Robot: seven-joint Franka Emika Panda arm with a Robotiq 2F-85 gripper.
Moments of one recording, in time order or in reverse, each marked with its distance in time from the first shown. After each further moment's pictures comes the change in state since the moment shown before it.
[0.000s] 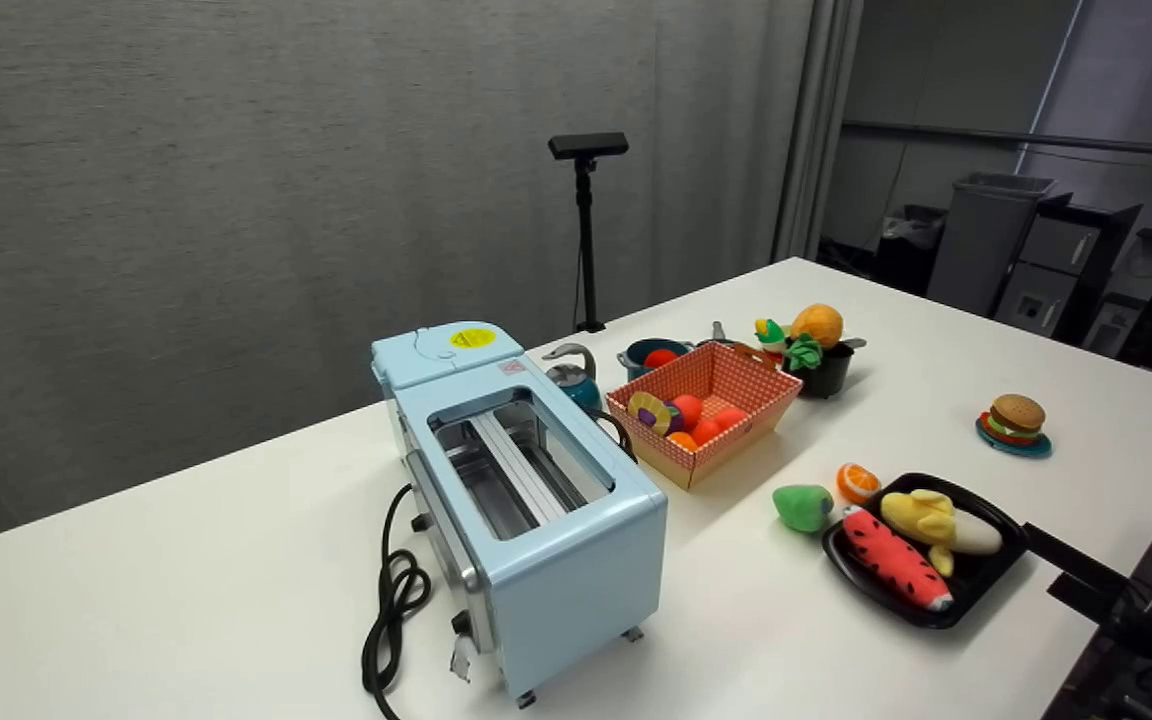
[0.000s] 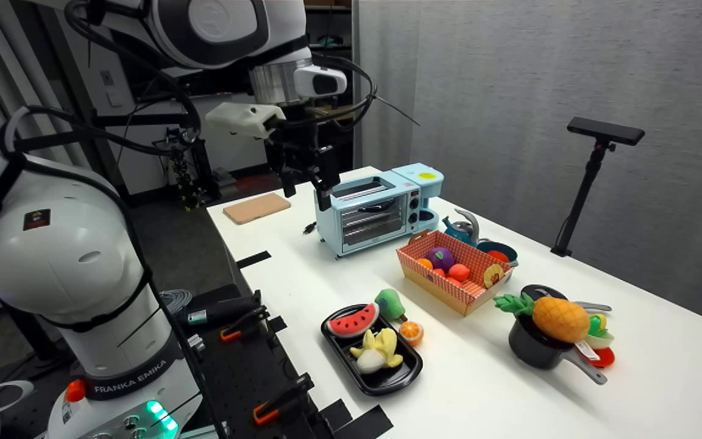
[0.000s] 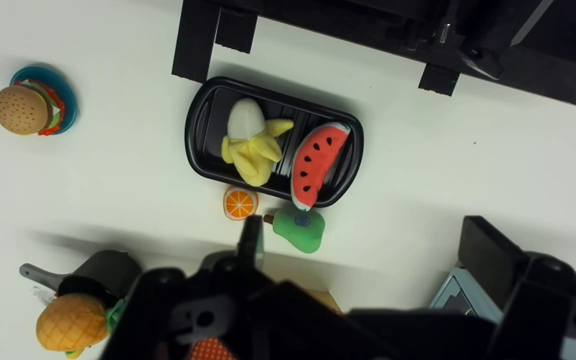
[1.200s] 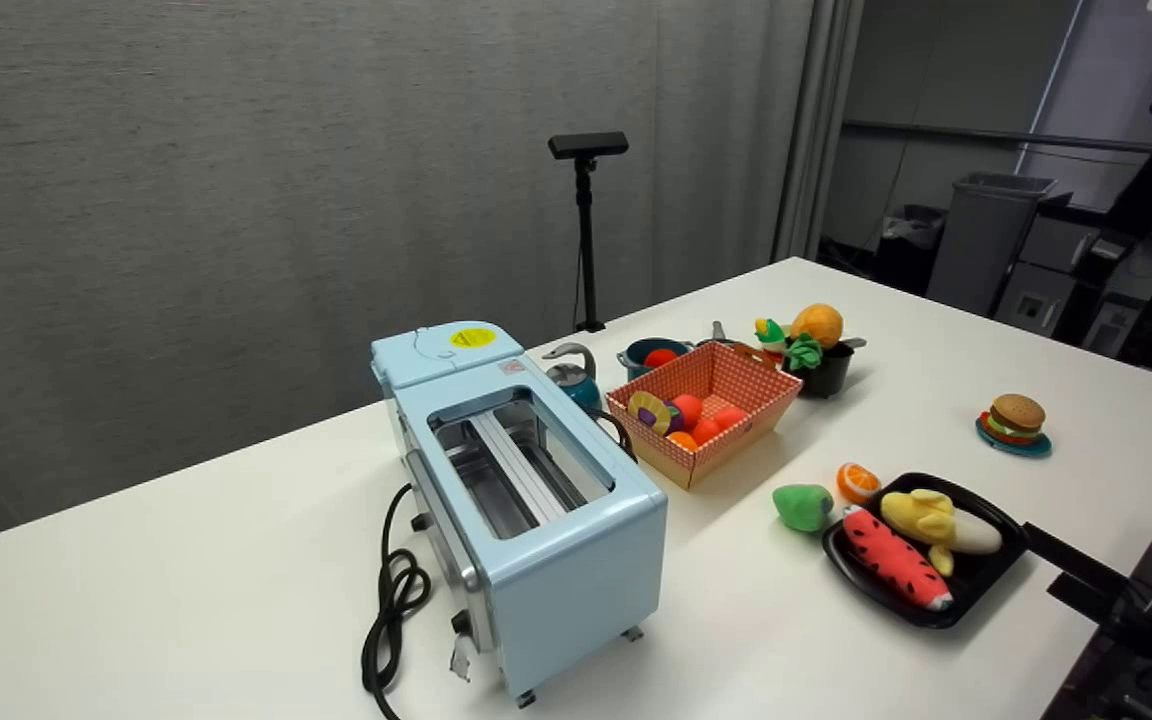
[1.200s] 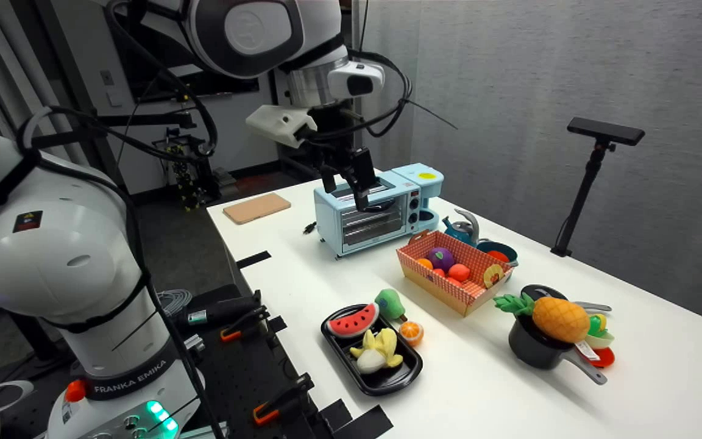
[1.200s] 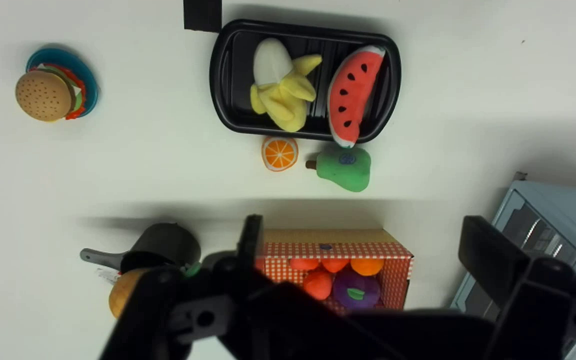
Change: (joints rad) arm -0.071 0.146 -0.052 0.052 0.000 0.201 0.079
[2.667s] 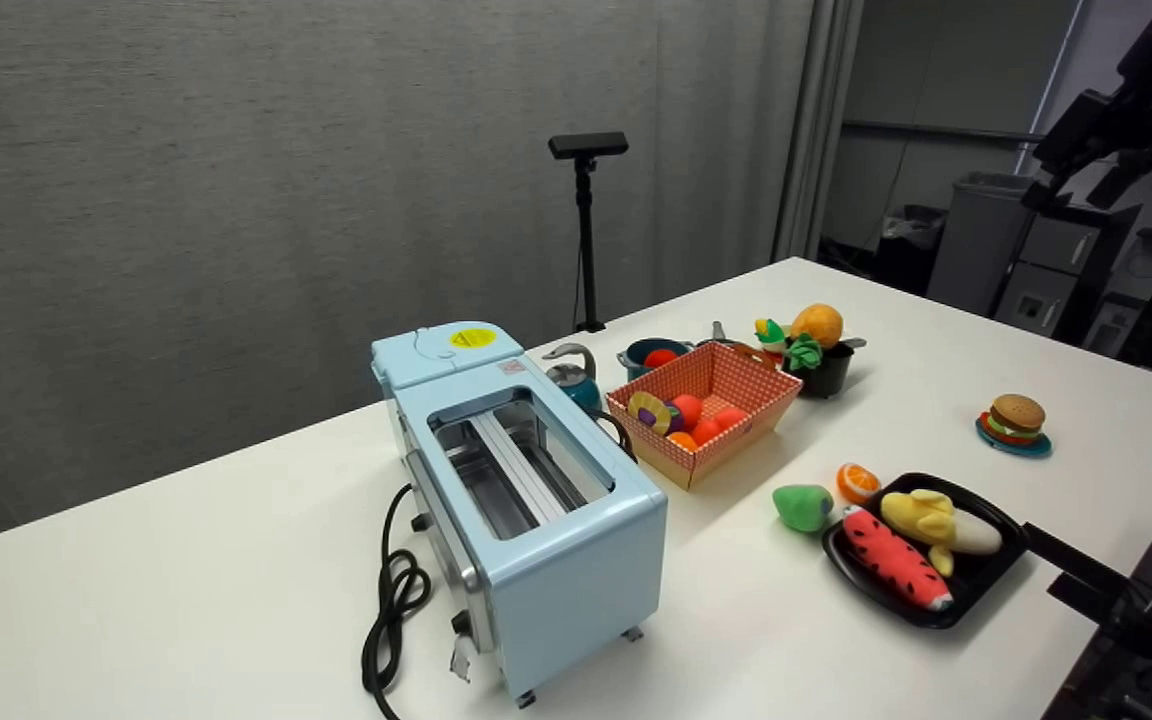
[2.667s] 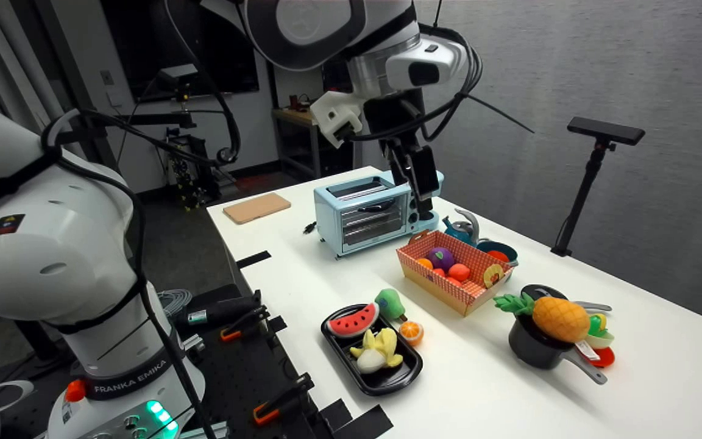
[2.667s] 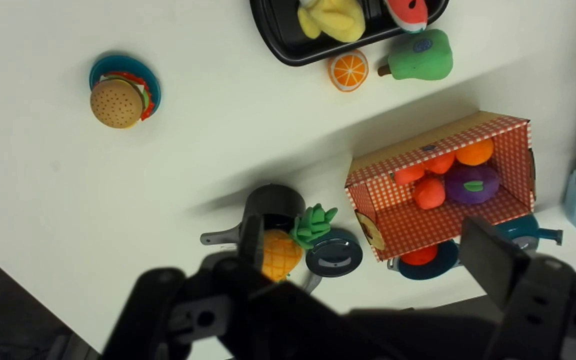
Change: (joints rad) arm -0.142 0.187 -0.066 0.154 0.006 0.126 0.183
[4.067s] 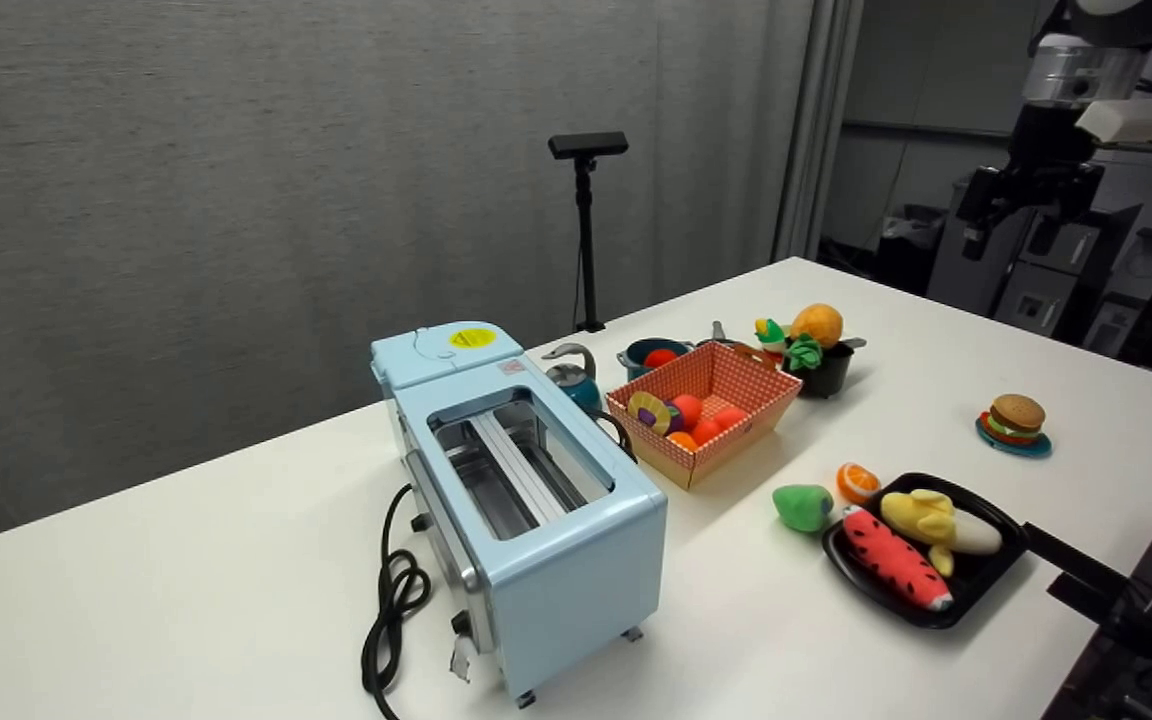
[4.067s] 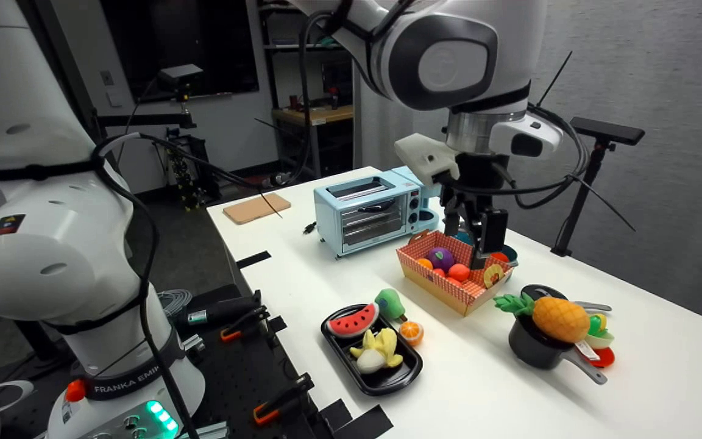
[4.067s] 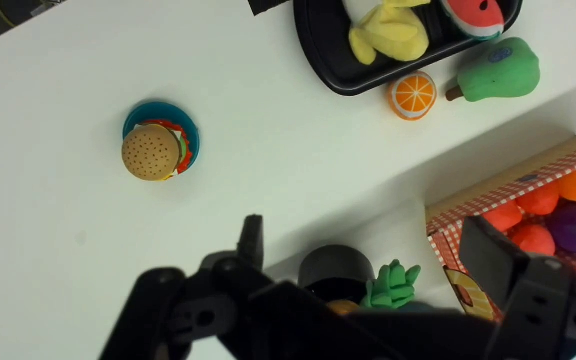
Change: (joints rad) arm 0.001 0.499 -0.091 0.344 0.028 -0.124 -0.022
